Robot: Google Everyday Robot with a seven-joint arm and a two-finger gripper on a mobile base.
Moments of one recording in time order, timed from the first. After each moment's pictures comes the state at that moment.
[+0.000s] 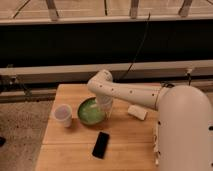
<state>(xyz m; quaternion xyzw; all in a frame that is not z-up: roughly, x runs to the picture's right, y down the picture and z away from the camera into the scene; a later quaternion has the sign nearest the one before) 0.011 0.138 0.840 -0.34 -0.16 -0.52 0.77</state>
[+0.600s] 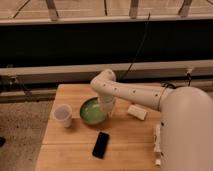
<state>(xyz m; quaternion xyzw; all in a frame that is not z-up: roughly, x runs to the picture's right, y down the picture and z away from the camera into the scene) 0.023 0.137 0.840 -0.34 -0.16 -0.51 0.77</state>
